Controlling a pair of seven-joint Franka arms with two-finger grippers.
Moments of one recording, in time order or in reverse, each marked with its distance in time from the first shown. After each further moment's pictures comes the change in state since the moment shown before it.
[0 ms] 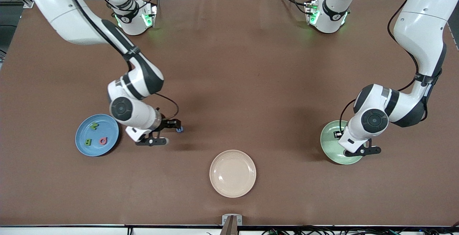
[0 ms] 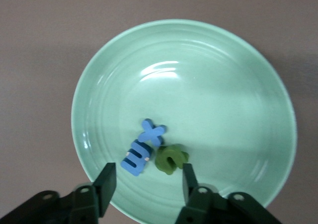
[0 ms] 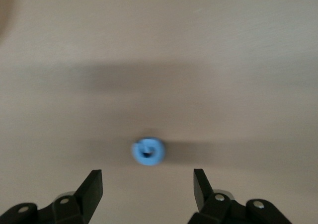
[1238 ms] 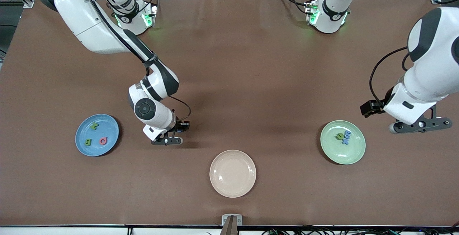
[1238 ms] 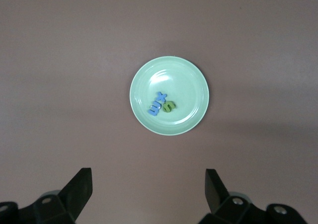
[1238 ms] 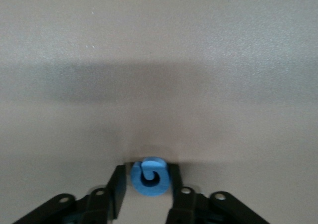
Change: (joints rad) left arm 0.041 -0.362 -0.107 0.277 -0.314 -0.480 0.243; right arm 0.126 0.058 -0.125 0.005 -0.010 0.083 0.008
